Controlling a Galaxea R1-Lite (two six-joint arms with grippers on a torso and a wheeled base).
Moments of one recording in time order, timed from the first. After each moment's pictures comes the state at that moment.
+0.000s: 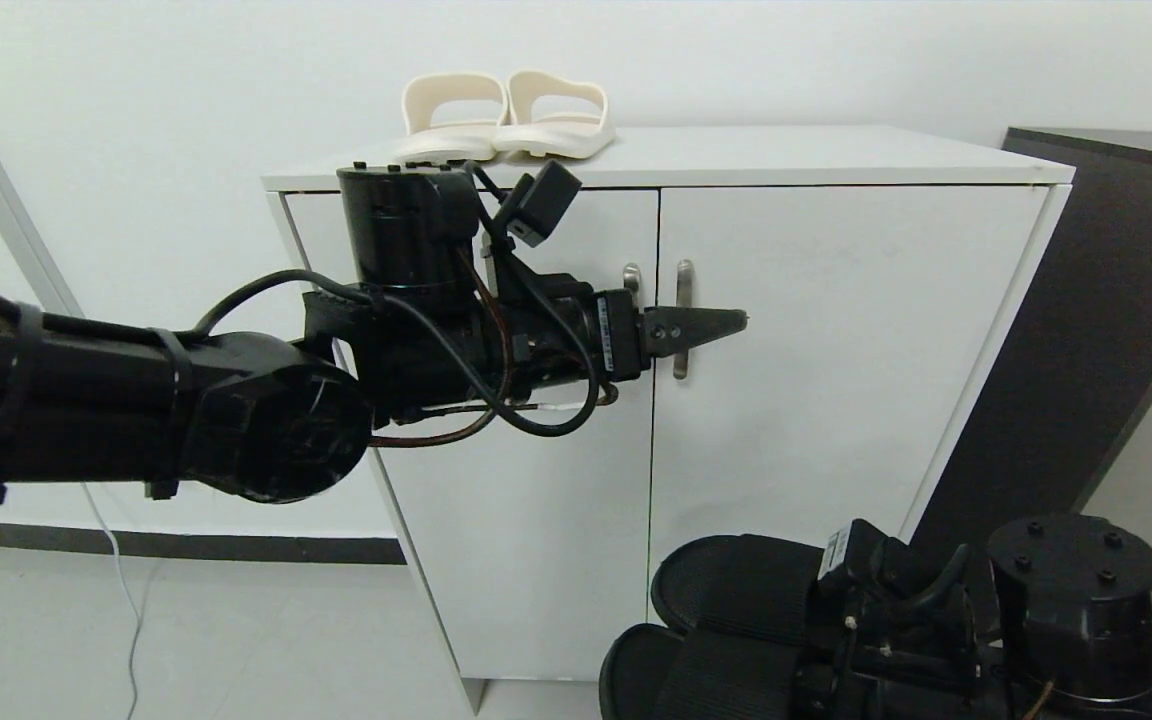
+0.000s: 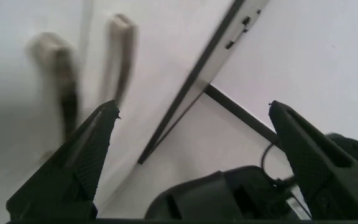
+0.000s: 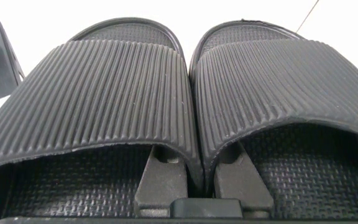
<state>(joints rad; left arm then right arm) -0.60 1.82 -1.23 -0.54 -0.53 -0.31 0.80 1.62 -0.37 -0.88 0.20 -0.09</state>
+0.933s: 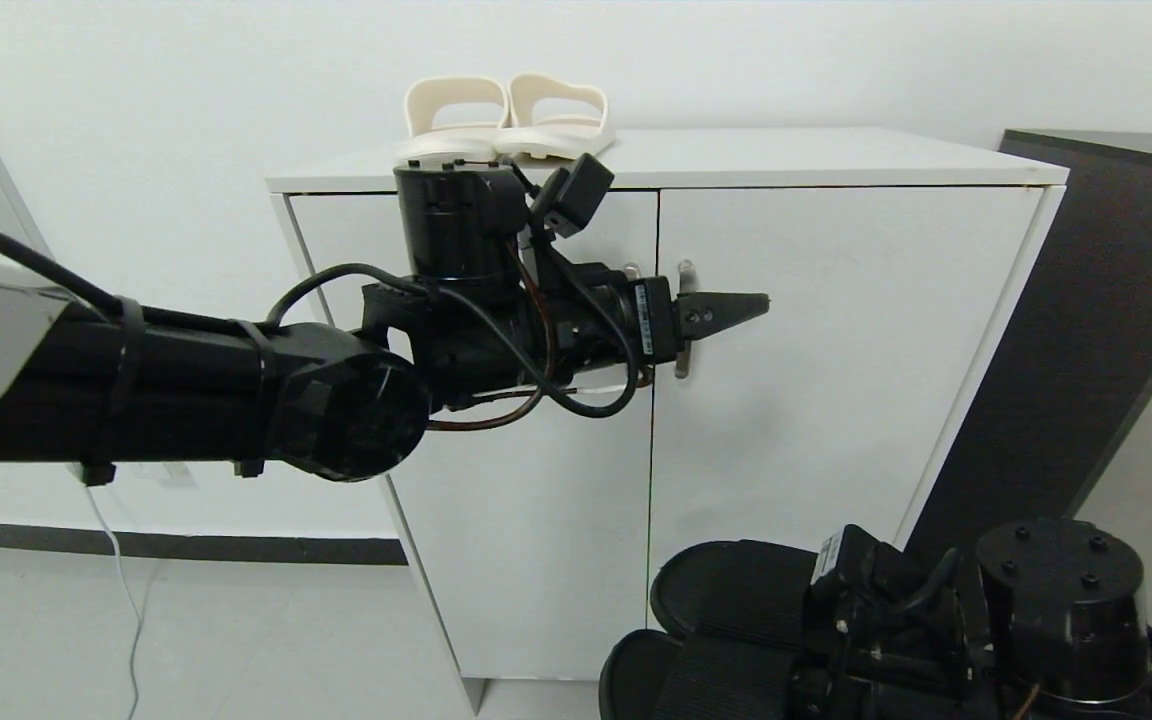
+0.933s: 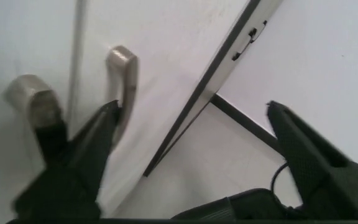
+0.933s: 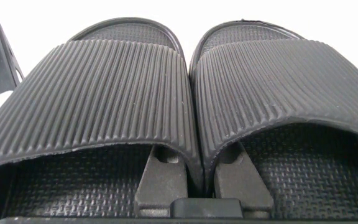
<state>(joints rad) -0.60 1.93 -1.35 -0.54 -0.46 -0.31 0.80 1.64 -0.36 -0.89 0.20 -0.09</state>
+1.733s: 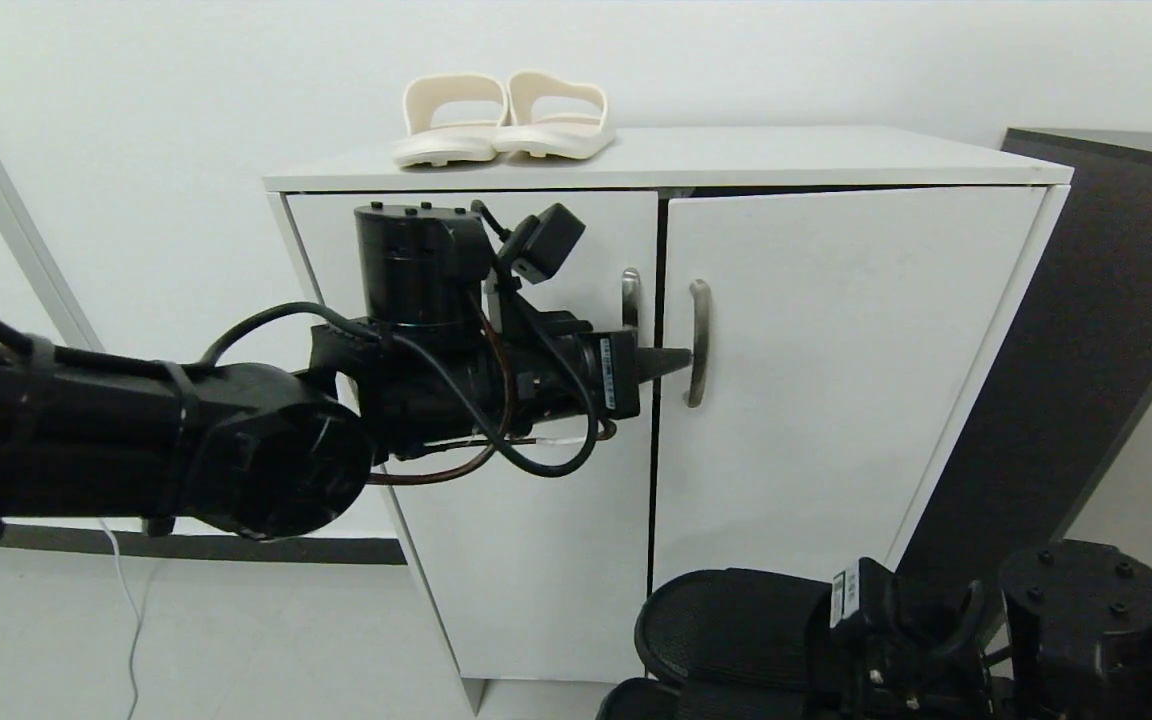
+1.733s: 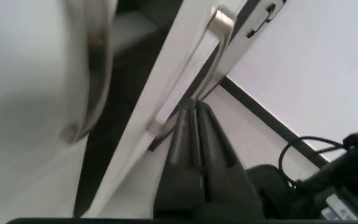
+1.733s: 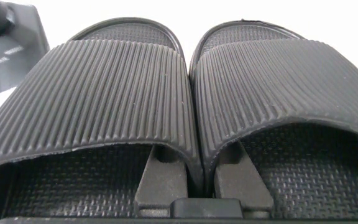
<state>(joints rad) -0.62 1.80 -1.14 -0.55 -0.46 -0.31 0.81 1.64 -0.29 -0.97 0.33 -0.11</state>
